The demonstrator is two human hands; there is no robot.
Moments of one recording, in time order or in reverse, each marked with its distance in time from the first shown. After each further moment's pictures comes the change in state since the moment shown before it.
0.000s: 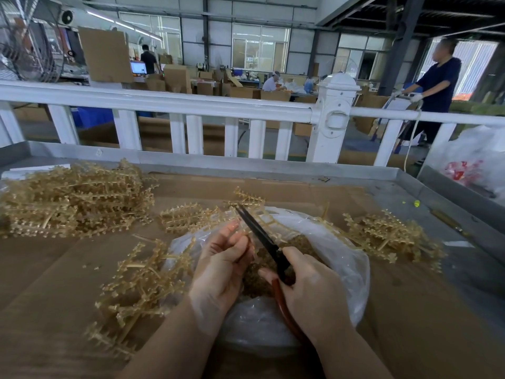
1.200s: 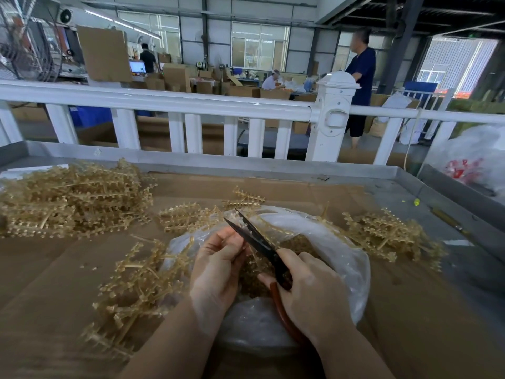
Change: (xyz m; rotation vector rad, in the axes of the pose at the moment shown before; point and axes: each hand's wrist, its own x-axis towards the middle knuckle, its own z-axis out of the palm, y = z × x) left_hand -0.001 0.000 0.002 0.075 0.086 0.059; right_hand 0.000 -0.002 -0.002 -0.153 0.006 -0.021
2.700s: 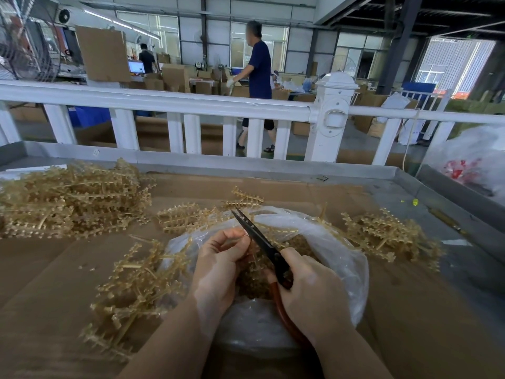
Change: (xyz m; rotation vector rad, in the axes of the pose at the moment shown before) left_hand -0.004 0.002 0.002 0.137 -0.069 0.000; right_hand 0.000 -0.001 -0.002 0.051 -0.044 0.025
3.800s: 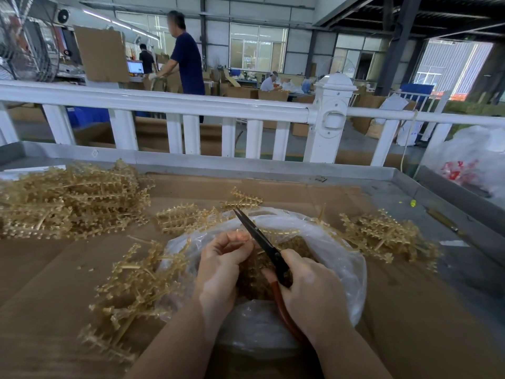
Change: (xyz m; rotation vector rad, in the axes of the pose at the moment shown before) left_hand -0.005 0.000 0.003 0.160 0.047 -0.020; right_hand 0.000 0.003 0.000 0.008 -0.061 0.032
